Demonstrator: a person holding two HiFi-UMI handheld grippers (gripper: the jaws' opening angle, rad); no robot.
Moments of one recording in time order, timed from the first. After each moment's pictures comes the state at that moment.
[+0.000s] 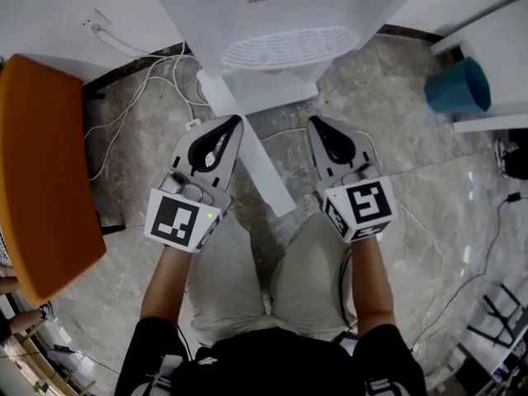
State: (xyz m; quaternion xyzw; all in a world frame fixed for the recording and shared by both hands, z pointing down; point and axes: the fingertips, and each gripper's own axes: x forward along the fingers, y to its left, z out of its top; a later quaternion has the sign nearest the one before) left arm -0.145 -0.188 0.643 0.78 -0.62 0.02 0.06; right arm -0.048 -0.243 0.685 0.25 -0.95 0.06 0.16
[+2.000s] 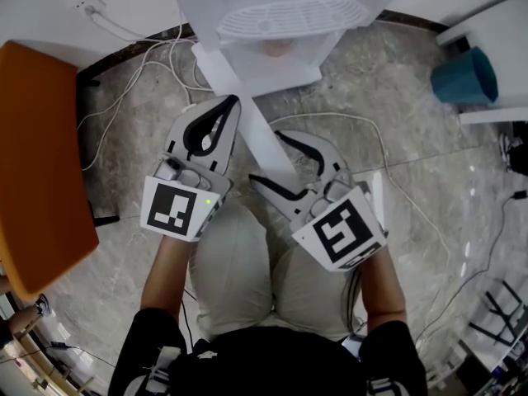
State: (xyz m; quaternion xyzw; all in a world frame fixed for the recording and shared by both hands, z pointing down) left arm -0.147 -0.183 0.665 0.78 -0.63 0.02 0.03; right arm -0.090 -0.122 0.701 0.01 -0.96 -0.01 0.27
